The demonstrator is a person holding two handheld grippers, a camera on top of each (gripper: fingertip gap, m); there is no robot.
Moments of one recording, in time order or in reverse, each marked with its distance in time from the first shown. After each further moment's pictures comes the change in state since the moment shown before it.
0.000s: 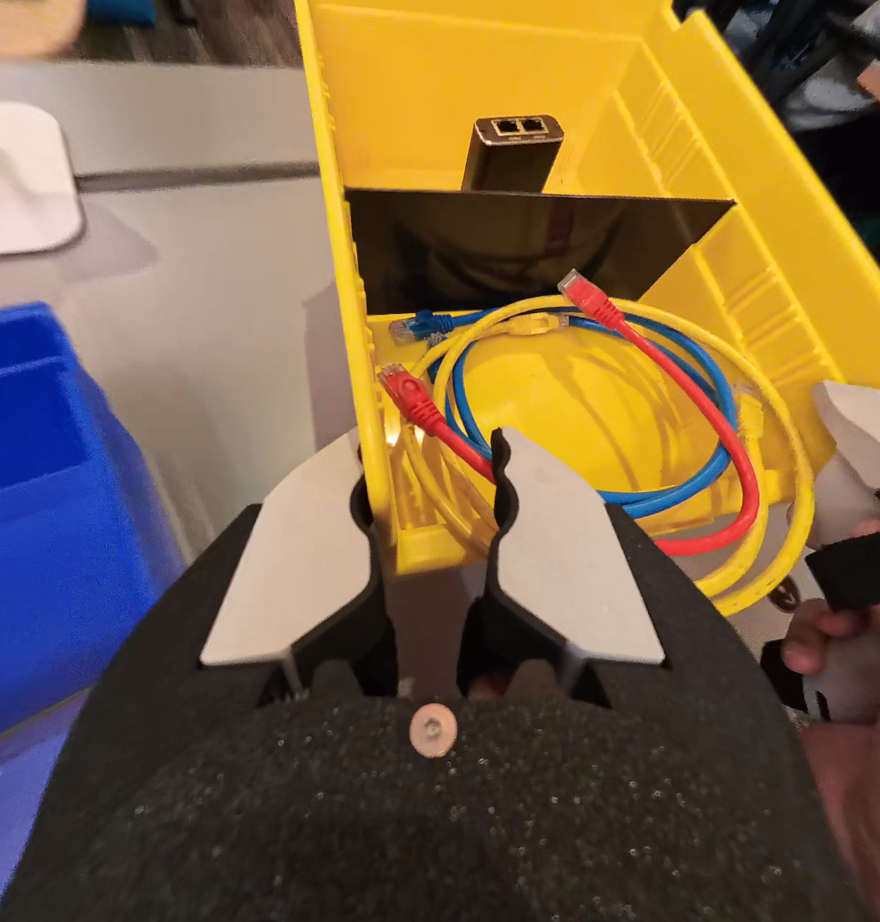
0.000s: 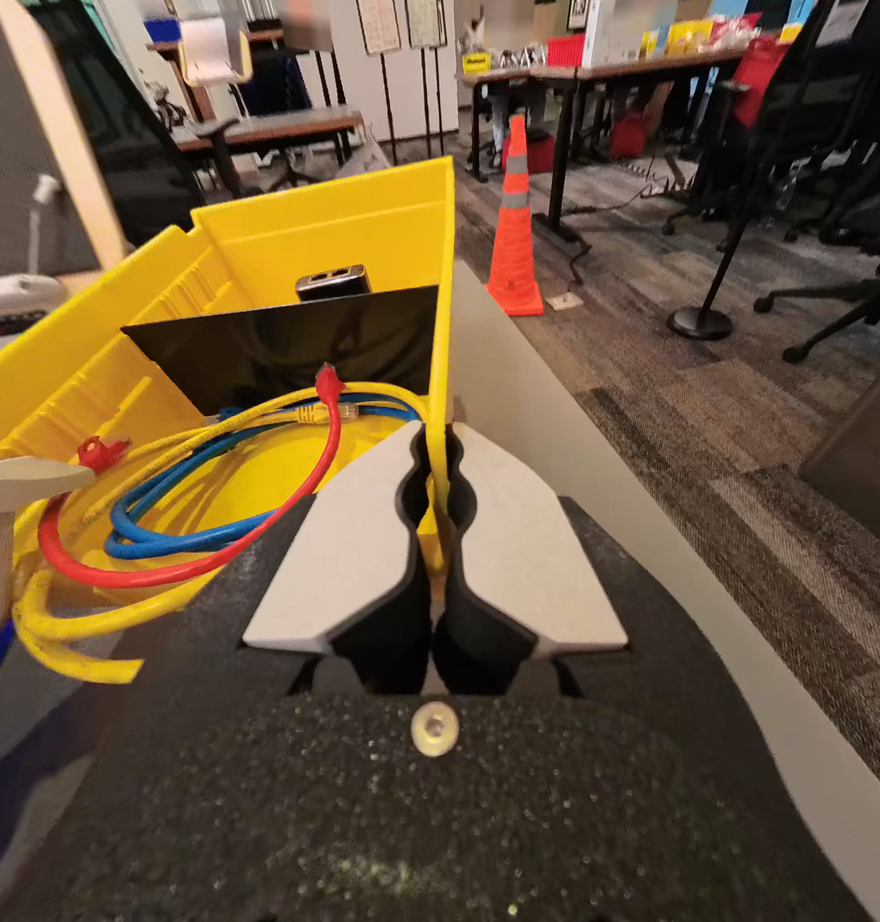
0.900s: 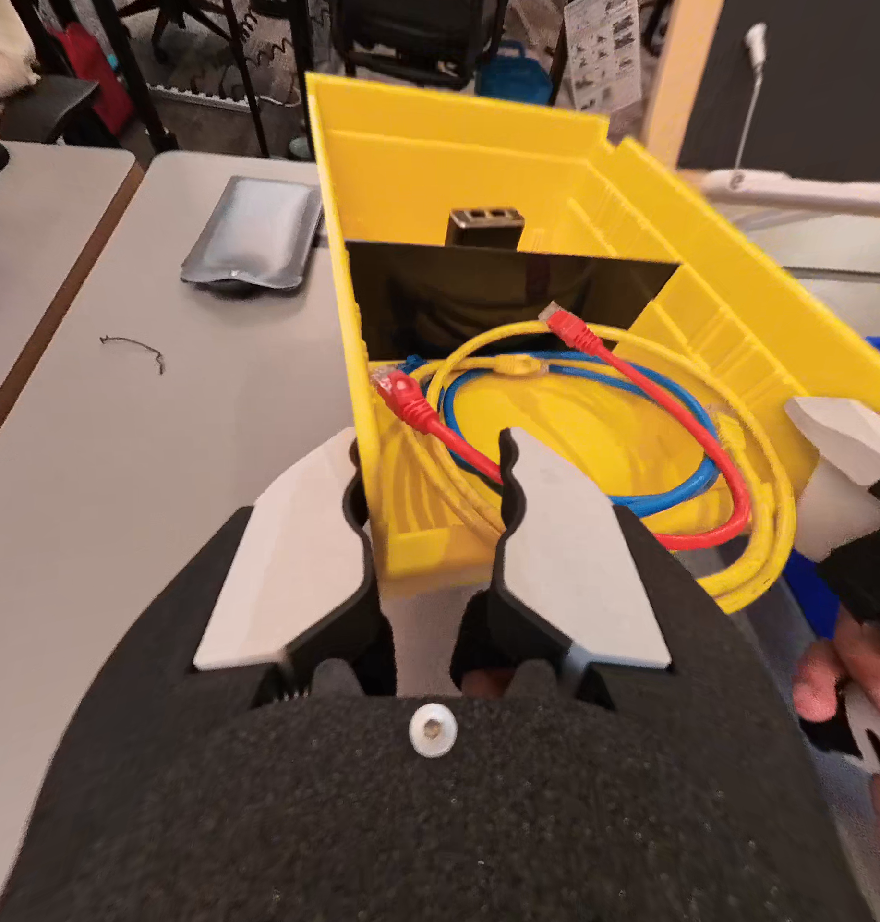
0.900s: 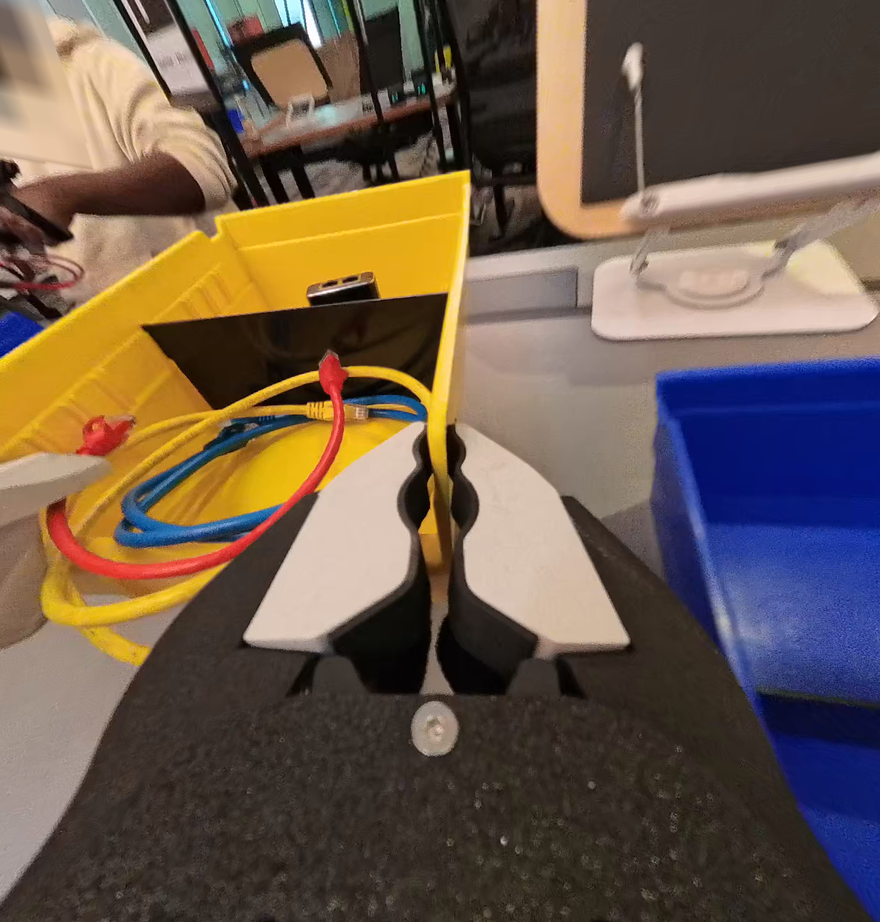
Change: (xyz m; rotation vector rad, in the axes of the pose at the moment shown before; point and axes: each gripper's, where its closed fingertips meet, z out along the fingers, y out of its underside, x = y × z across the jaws) left arm -0.496 0.026 -0.308 0.163 -0.415 -0.100; right arm -0.582 0.056 -0.054 -0.125 -0.472 0.025
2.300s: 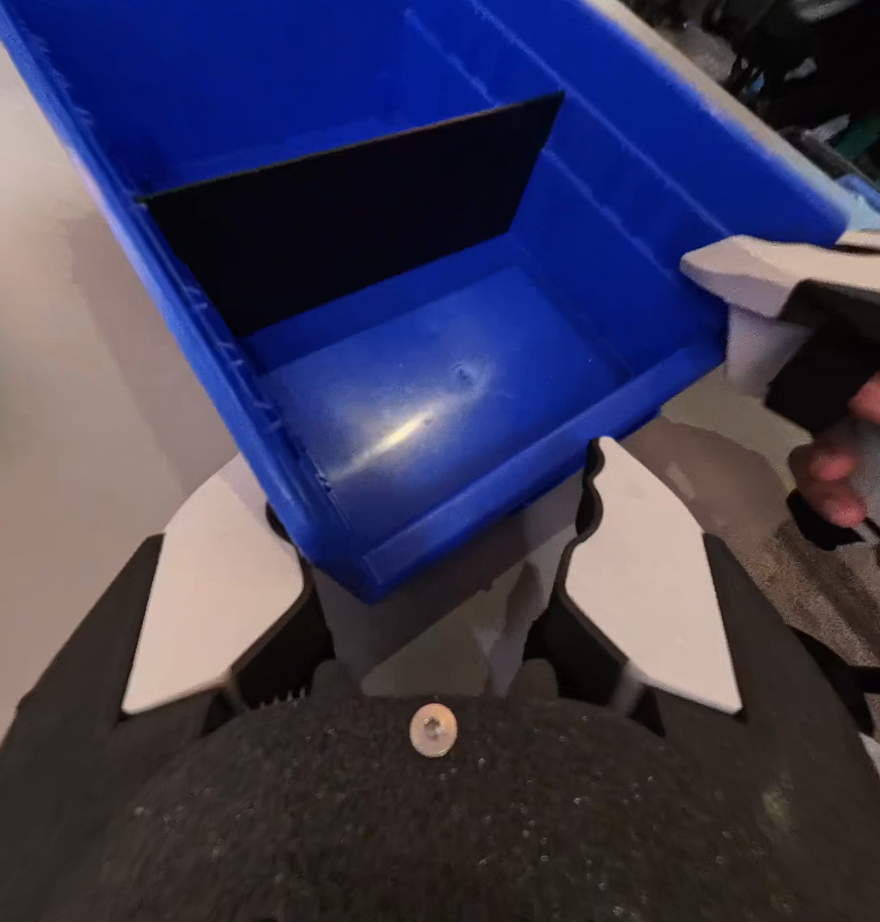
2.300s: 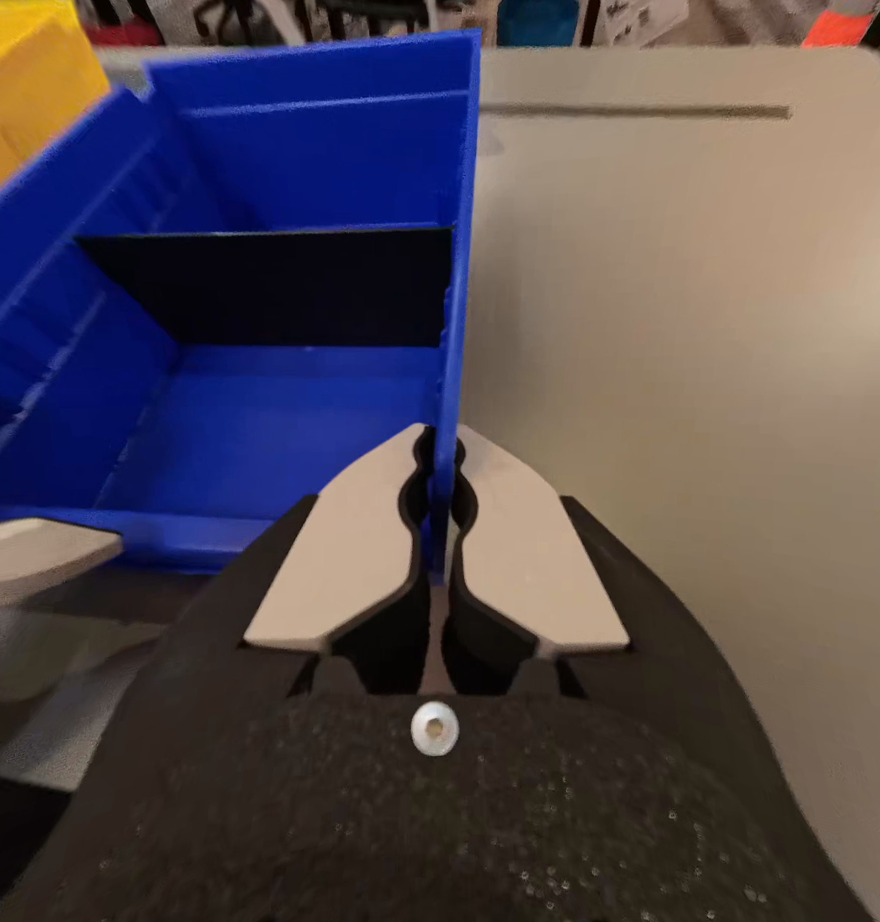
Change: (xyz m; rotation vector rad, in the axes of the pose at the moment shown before) left arm 0.344 0.163 -0.016 -0.182 0.468 0.177; right arm 0.299 0.067 -0.176 -0.196 0.158 -0.135
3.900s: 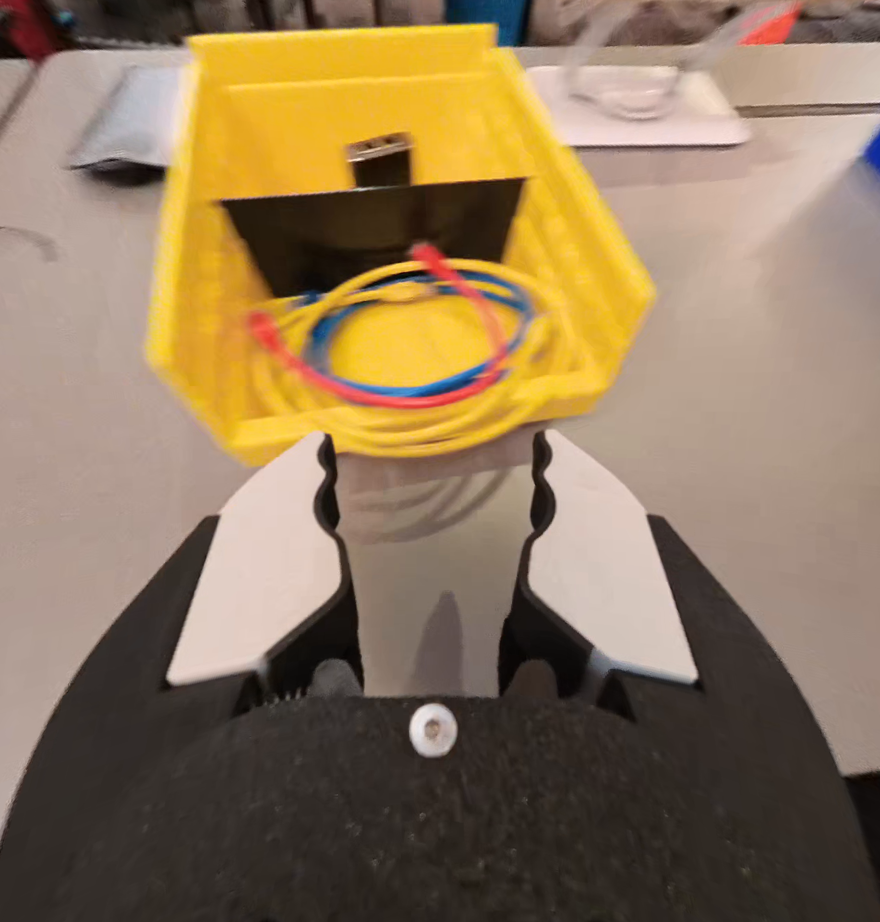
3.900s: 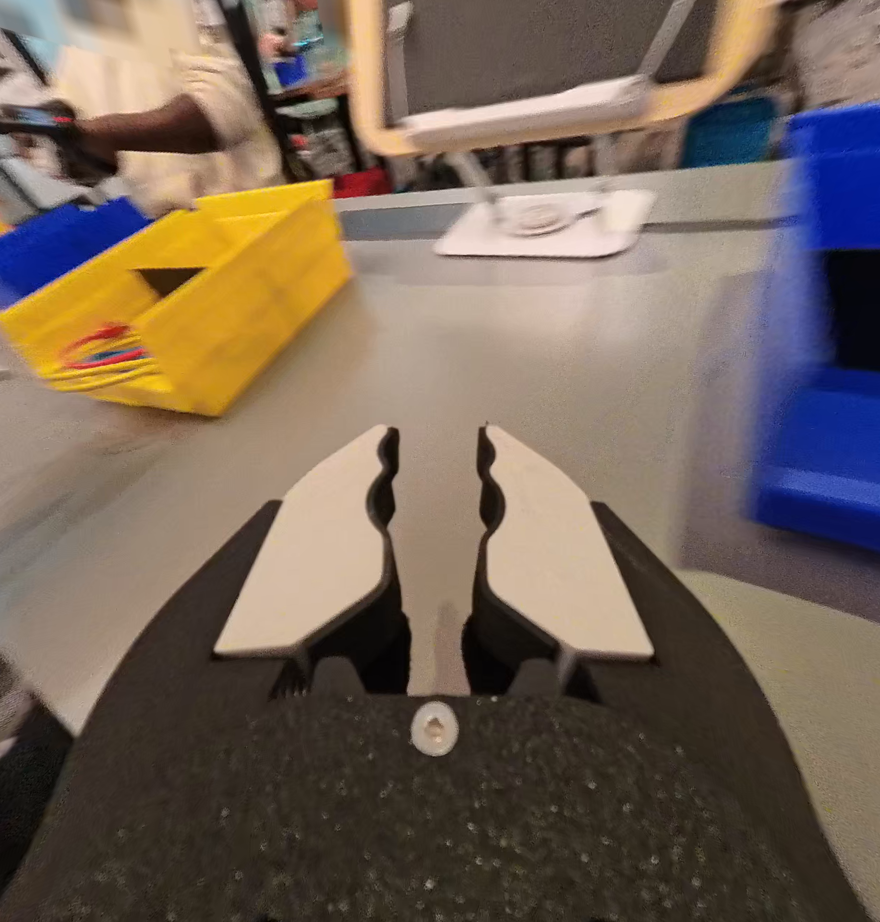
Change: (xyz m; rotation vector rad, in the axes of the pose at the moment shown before) left arm -0.227 -0.011 -0.149 0.082 -0.452 -0.103; right arm -0.046 -0.045 0.018 0.156 -0.373 0.030
